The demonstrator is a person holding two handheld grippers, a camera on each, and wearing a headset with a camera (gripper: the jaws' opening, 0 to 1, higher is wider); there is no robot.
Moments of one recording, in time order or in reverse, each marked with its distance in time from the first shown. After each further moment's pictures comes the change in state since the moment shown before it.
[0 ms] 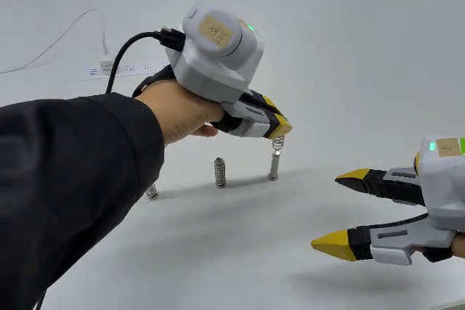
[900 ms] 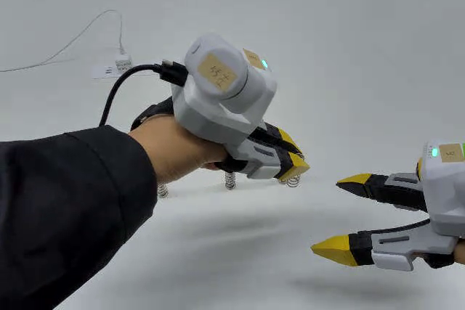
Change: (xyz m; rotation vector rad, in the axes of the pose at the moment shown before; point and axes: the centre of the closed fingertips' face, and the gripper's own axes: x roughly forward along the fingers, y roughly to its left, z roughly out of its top) left arm -0.023 -0.051 -0.005 0.067 -0.032 -0.082; right arm 0.007 0.006 0.005 -0.023 0.001 0.027
